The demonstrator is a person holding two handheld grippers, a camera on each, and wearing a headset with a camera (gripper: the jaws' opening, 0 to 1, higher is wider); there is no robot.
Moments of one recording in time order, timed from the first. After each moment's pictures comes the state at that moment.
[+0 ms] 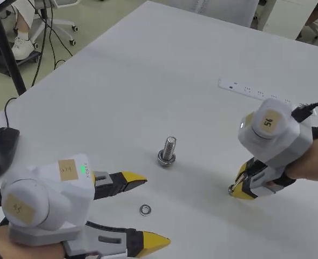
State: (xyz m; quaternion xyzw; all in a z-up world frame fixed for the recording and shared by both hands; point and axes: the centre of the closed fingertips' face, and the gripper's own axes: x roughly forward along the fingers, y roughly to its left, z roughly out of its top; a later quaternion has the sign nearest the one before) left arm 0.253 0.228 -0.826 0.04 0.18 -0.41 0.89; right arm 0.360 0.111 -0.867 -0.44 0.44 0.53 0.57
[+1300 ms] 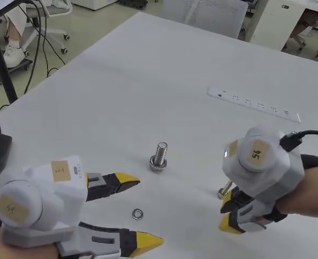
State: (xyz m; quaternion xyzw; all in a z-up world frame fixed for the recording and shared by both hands) left arm 0.254 0.227 -0.816 0.04 0.17 -0.41 0.90; right arm 0.287 0.124 -0.858 -0.45 0.43 0.57 0.53
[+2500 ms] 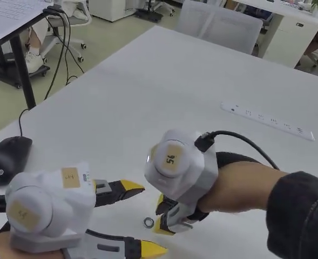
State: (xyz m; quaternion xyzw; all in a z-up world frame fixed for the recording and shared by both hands) left arm 0.249 0.241 -0.810 0.04 0.17 -0.39 0.90; right arm 0.258 0.246 -0.868 -0.48 0.36 0.65 0.47
